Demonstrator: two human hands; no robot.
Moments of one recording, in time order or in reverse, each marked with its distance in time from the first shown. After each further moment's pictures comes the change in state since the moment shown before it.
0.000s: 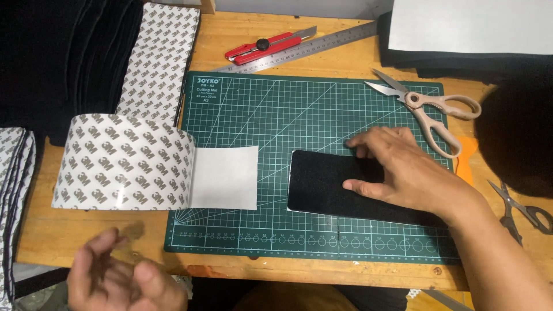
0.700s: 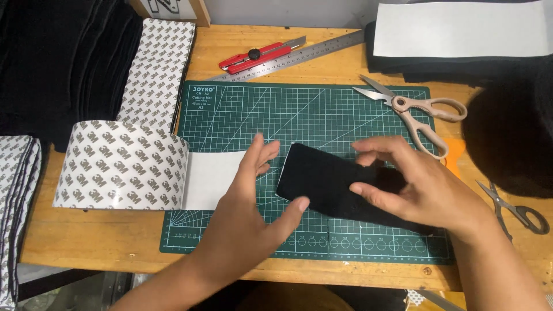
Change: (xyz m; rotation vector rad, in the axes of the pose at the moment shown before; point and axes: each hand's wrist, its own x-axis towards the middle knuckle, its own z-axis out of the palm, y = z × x) left_hand 0.073 0.088 0.102 -0.173 -1.003 -0.389; right_hand -0.038 -0.008 -0.013 0.185 0.316 -0.255
